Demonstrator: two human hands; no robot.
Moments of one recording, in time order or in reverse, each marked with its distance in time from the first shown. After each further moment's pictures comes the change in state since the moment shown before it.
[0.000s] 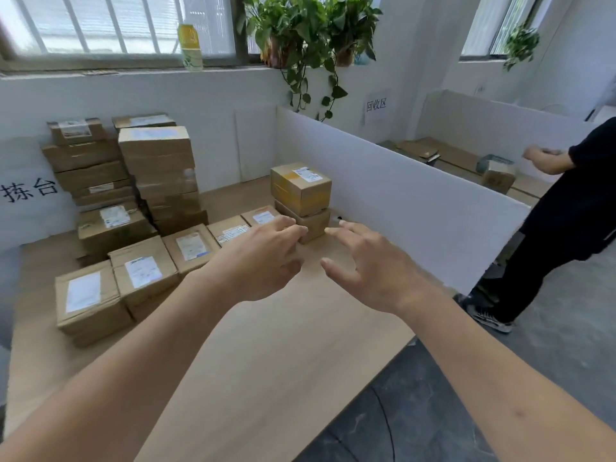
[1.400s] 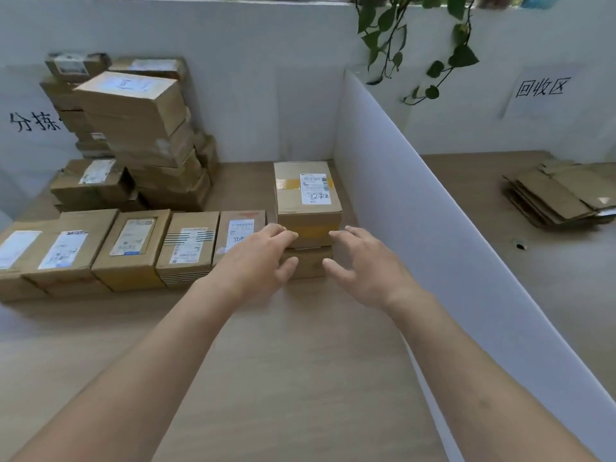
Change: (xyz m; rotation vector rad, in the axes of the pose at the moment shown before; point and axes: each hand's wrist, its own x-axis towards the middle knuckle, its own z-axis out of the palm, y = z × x) left_hand 0.412 -0.037 0.202 -0.029 -0.029 -0.710; right_hand 0.429 0.360 0.081 0.168 -0.323 -0.345
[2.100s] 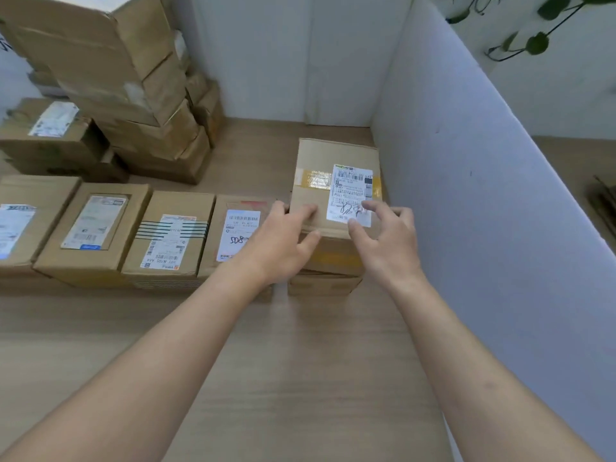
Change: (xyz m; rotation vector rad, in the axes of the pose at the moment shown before) left_hand 0.164 -0.085 0.079 -0.398 -0.051 -0.265; right_hand 0.207 0.055 0.090 0.391 0.202 0.237
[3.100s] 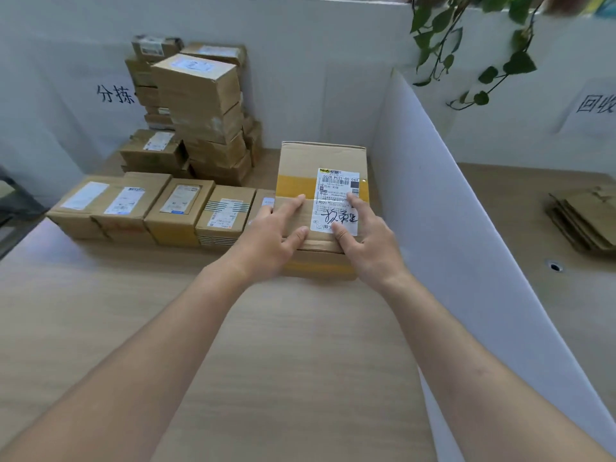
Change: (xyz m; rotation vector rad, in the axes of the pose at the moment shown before) left_hand -0.261 0.073 -0.032 -0.049 0.222 0.032; right_hand -0.220 -0.036 -0.091 0.149 -0.103 -0.281
